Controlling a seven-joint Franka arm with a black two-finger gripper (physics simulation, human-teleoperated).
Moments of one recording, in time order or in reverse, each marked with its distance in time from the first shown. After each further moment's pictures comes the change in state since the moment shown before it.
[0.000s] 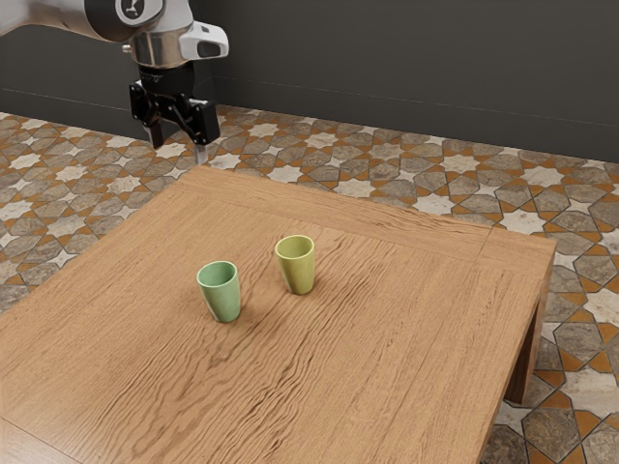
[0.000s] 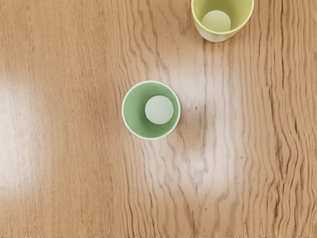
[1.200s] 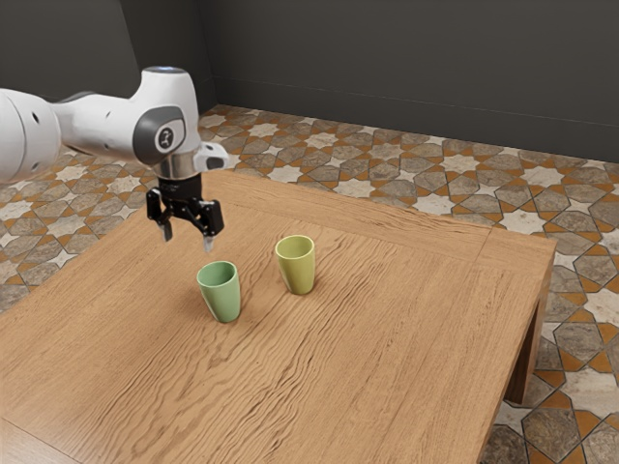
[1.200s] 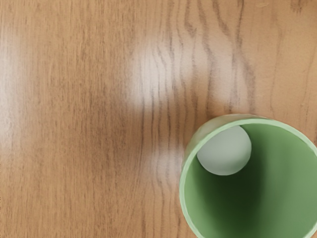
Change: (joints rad) arm 0.115 0.248 0.060 -0.243 -0.054 0.405 -0.006
